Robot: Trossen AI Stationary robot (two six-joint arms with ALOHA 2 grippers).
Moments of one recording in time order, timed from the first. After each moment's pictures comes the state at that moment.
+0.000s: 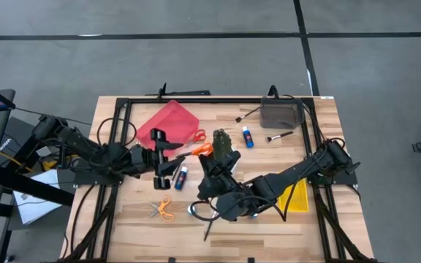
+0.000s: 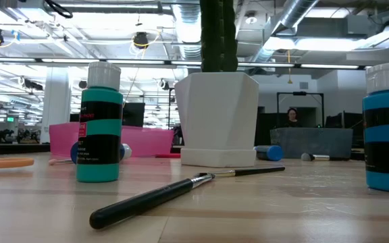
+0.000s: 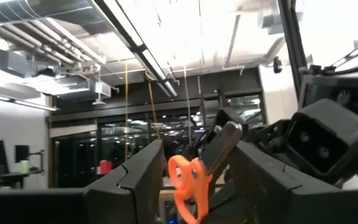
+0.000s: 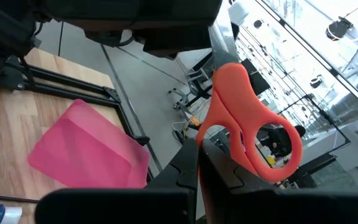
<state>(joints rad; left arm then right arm) -0.35 1.20 0.61 1.20 -0.40 0.33 0.48 1.95 1.86 -0.28 1.34 -0.45</state>
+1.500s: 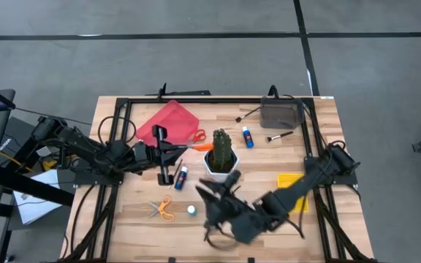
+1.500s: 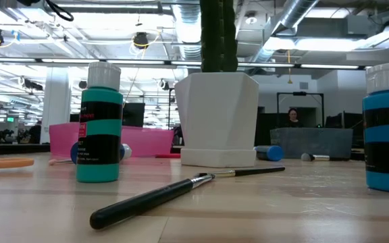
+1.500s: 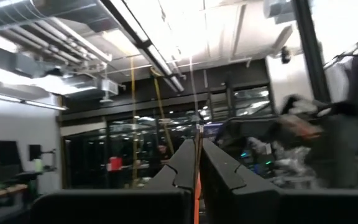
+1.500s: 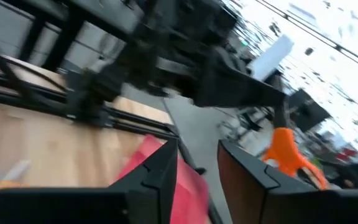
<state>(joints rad) -0.31 1.20 0.60 1.18 -0.40 0.38 0.63 1.95 1.86 -0.22 1.20 -0.37</state>
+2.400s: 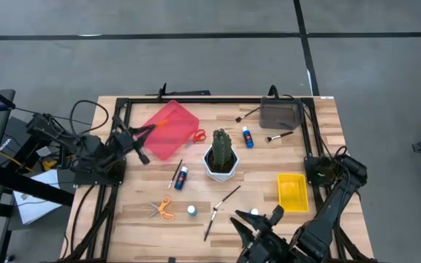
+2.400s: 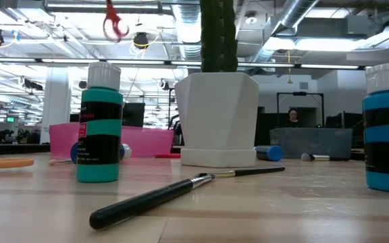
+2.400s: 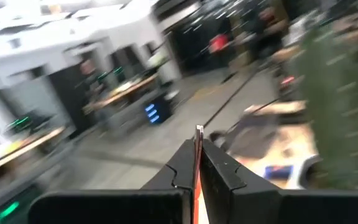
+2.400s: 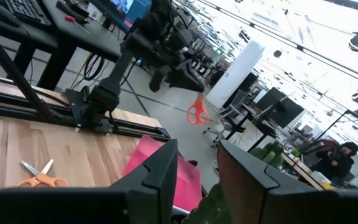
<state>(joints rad) -0.46 0.64 0.61 0.14 -1.18 0.44 0.91 1.95 1.86 -0.42 1.57 -0.07</state>
